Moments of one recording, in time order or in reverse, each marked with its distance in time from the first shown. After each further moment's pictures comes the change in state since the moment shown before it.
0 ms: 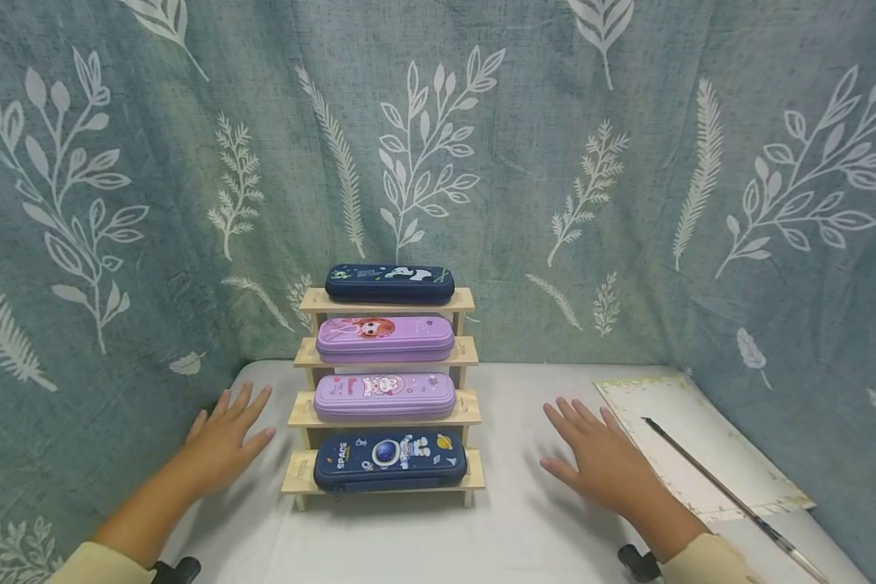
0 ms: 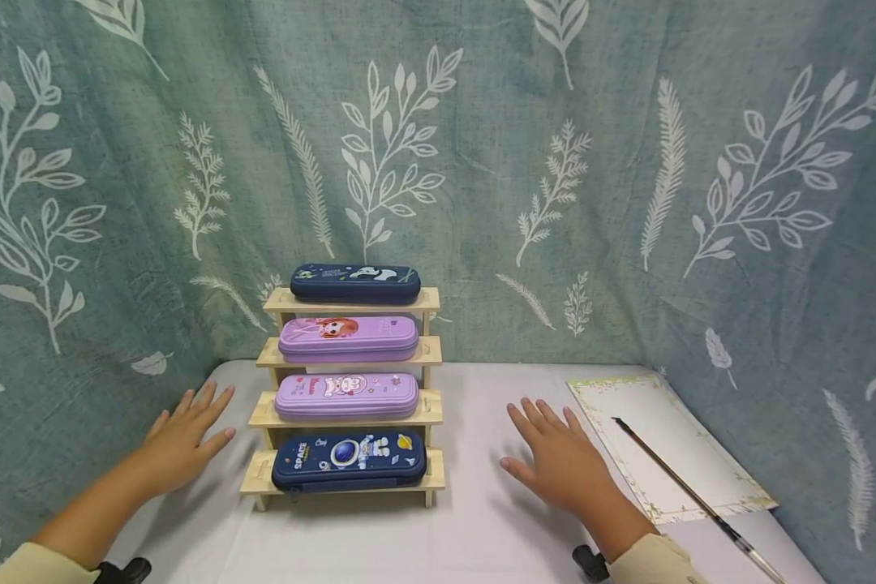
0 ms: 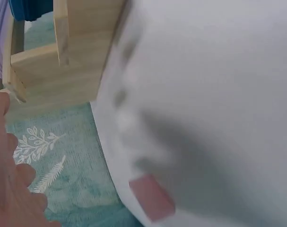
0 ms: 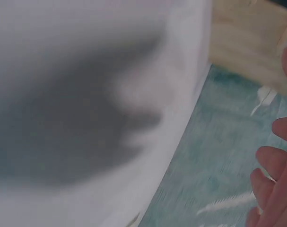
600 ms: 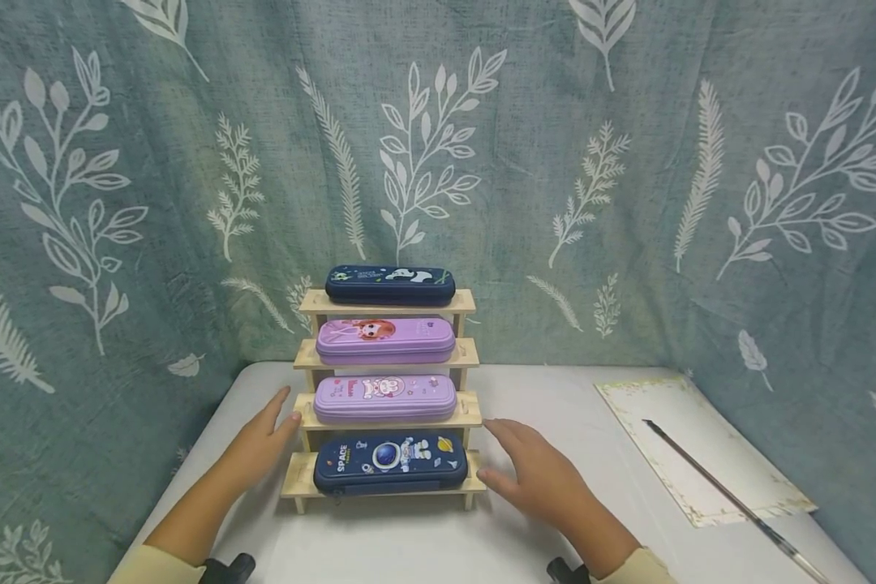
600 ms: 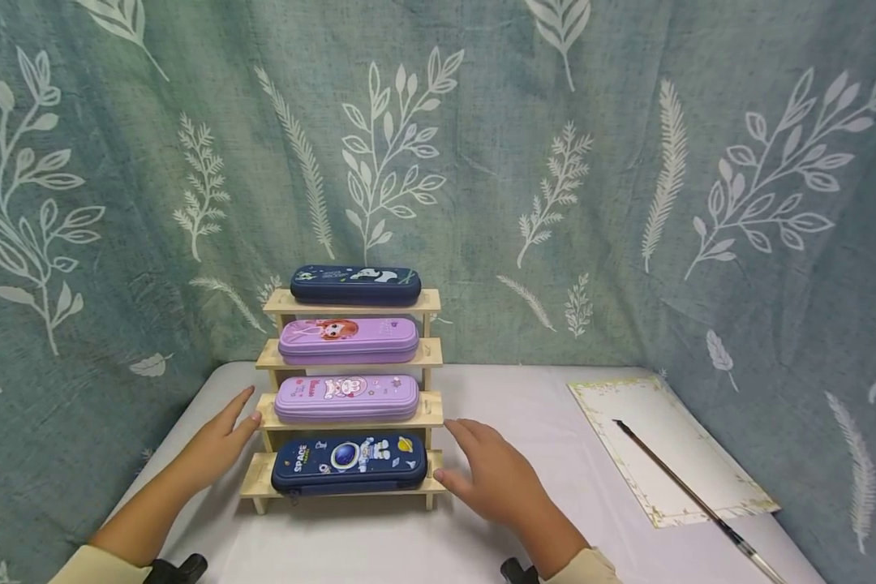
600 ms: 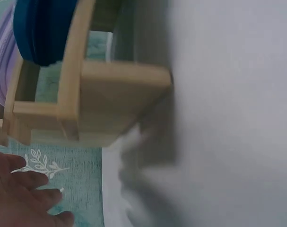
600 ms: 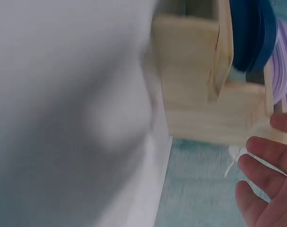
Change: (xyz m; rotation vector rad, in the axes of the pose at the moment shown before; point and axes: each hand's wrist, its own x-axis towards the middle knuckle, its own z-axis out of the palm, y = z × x) left_hand 0.025 0.038 0.025 -0.434 -0.065 -0.191; right_hand 0.024 -0.095 0.007 0.262 0.007 0.043
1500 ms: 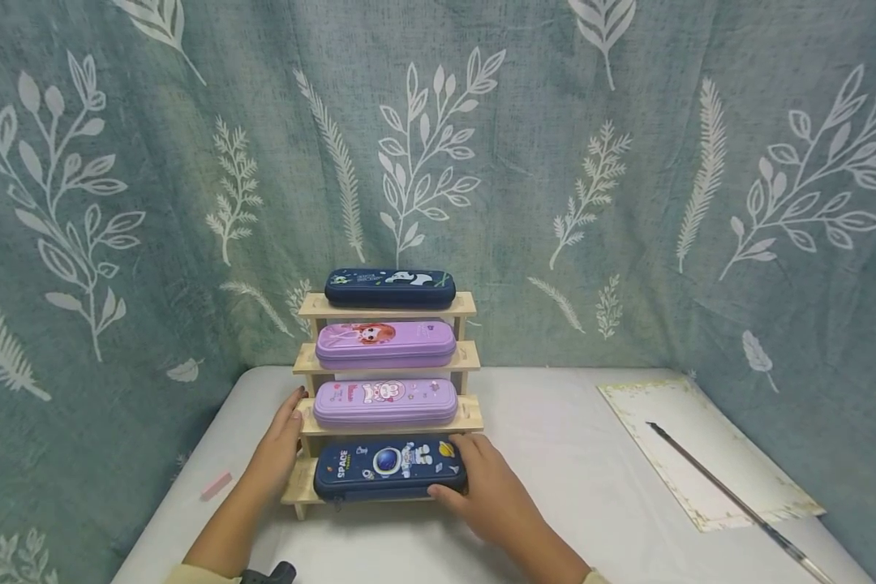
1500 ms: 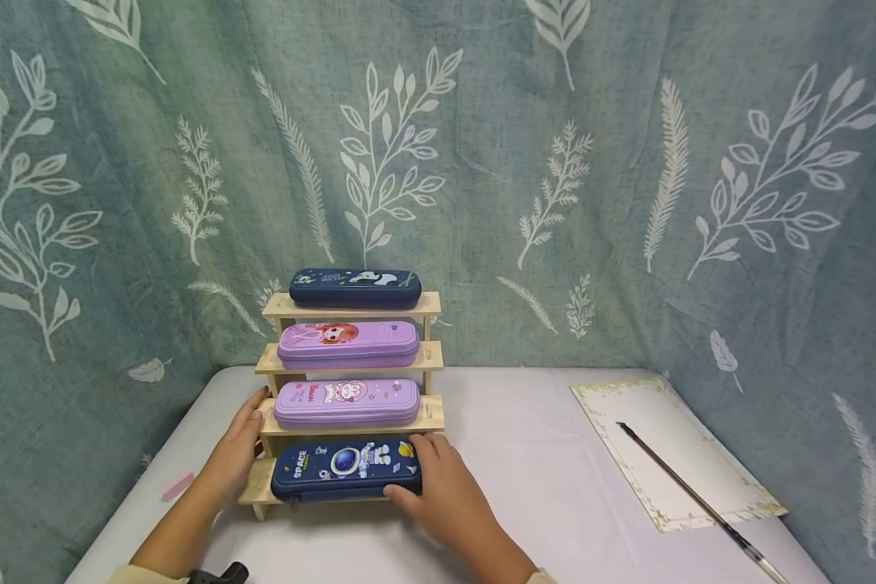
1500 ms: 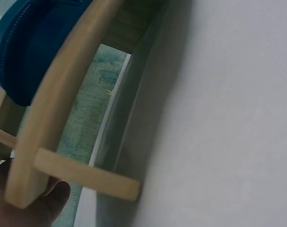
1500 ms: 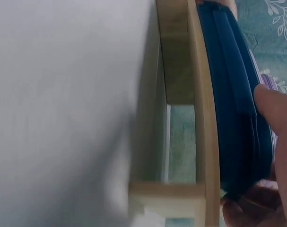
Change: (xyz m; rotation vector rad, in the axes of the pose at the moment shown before) left_hand 0.008 0.007 0.034 -0.475 0.059 0.028; right_hand 0.012 -0.064 0.031 0.177 0.009 0.078
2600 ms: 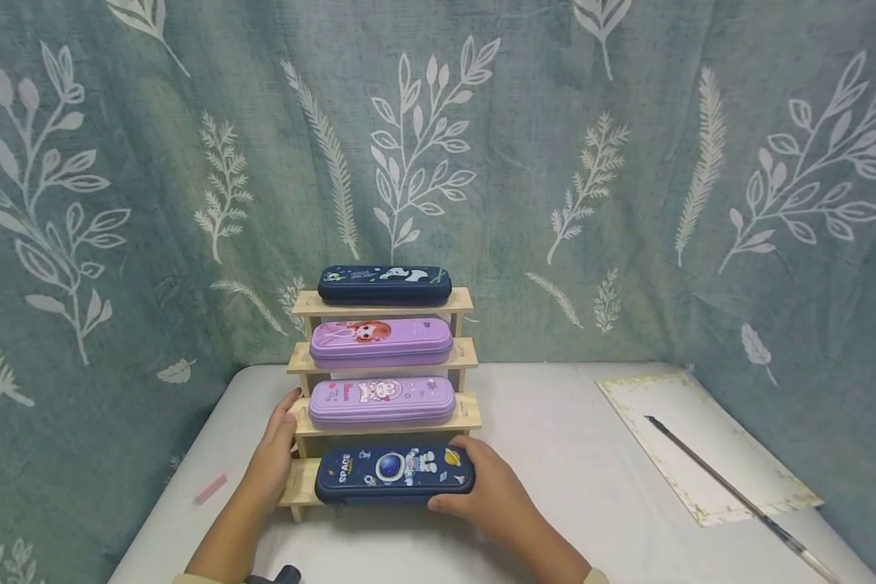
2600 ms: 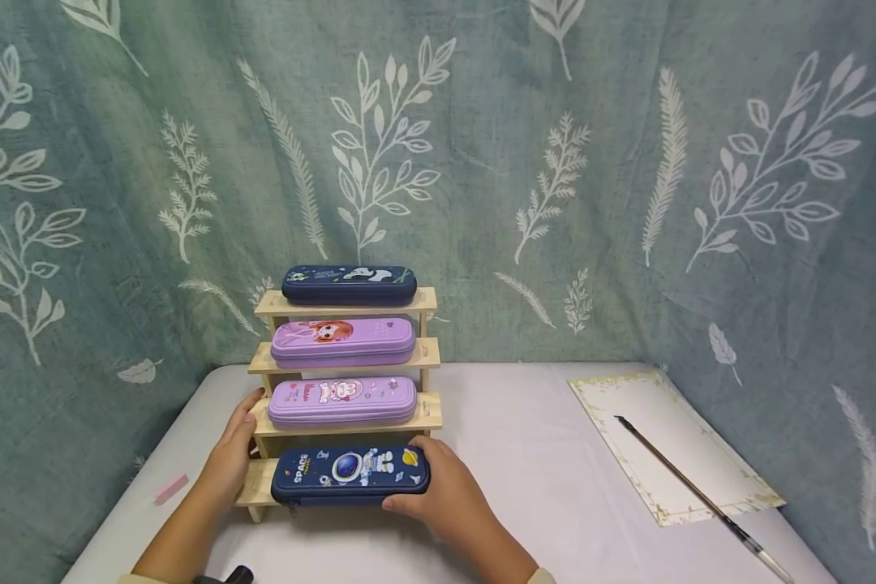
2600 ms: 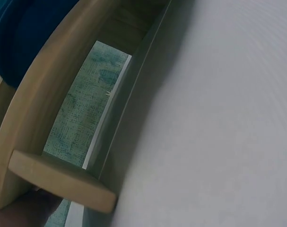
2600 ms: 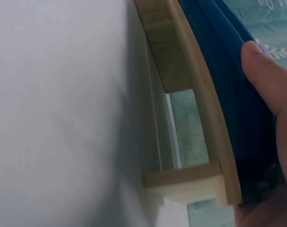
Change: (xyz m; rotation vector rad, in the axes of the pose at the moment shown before) left_hand -0.002 -0.007 0.006 -0.075 0.026 -0.056; right_hand 0.005 0.017 0.011 0.281 -0.047 0.112
